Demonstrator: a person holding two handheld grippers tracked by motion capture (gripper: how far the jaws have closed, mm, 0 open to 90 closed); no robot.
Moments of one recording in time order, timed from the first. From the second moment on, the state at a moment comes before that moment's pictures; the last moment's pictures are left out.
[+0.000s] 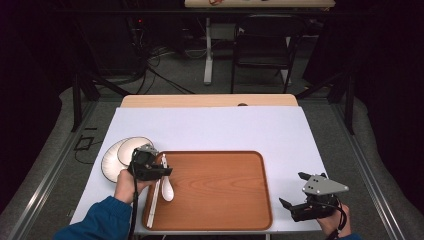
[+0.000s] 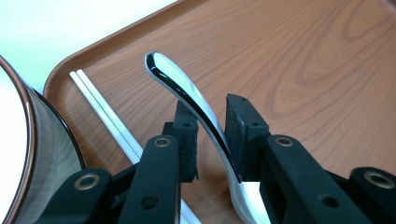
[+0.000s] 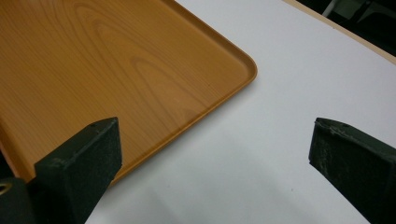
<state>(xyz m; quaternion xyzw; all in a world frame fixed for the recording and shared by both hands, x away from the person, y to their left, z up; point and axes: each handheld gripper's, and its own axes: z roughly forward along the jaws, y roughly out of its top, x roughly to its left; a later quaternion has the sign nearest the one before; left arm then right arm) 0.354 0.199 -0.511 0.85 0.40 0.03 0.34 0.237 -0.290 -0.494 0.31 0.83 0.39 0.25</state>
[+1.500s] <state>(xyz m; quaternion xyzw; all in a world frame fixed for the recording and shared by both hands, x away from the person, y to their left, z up) 0.339 0.193 -0.510 0.88 0.38 0.06 0.28 0.239 -0.289 -0.495 0.31 0.83 0.39 0.25</state>
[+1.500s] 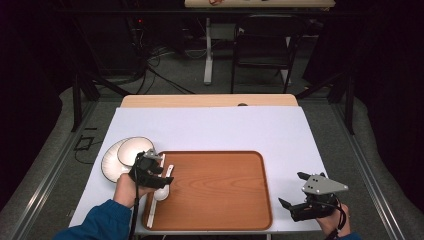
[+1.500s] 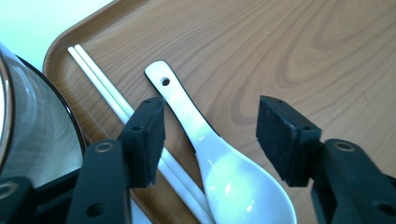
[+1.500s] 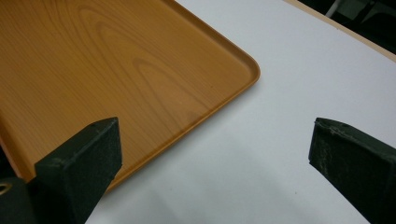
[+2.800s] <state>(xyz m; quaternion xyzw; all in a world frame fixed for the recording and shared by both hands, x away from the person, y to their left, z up) 0.325 0.259 -0.460 0.83 0.42 0.15 0.34 0.240 -0.290 -0.496 0.32 0.83 0.40 0.24</state>
